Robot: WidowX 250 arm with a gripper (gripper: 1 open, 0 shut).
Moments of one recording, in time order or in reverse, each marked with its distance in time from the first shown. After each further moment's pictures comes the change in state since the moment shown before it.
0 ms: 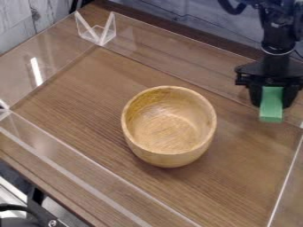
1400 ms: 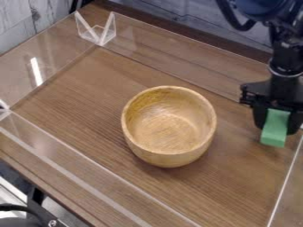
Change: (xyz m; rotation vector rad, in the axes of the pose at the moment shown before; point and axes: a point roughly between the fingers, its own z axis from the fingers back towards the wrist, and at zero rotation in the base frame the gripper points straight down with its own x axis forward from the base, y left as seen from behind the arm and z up) arm -0.041 -0.010 -0.001 0.021 0.087 -0.129
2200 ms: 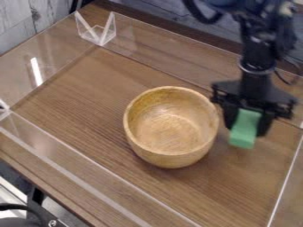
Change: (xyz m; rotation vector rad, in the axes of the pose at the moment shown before) arm -0.021 0.045 0.018 0.040 0.052 0.011
